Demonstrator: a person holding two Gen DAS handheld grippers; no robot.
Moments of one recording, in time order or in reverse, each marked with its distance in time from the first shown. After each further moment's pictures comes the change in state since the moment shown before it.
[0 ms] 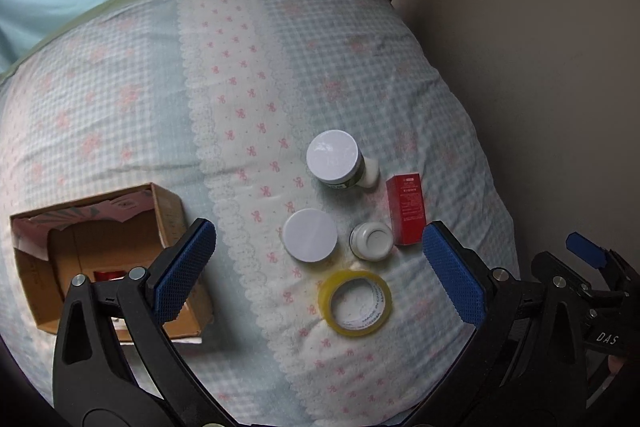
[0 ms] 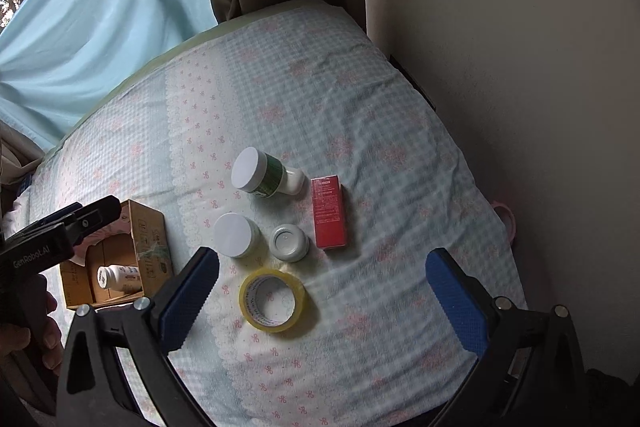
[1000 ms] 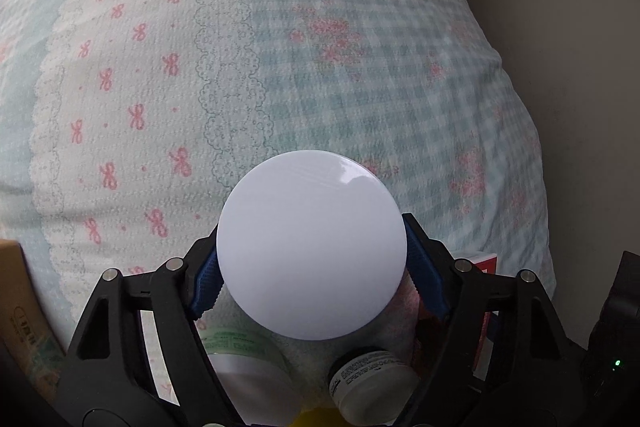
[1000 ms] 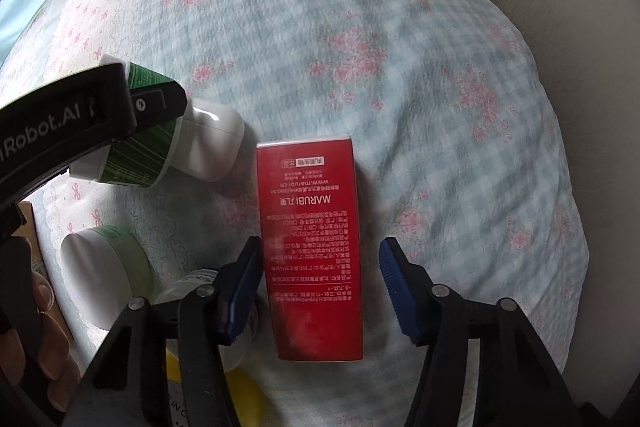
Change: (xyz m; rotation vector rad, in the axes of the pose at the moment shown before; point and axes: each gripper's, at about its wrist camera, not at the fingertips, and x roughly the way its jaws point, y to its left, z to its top) left arm 0.230 -0.011 0.035 -0.101 0.070 -0.052; right arm 0.242 0.006 0.009 -0.063 0.279 -0.136
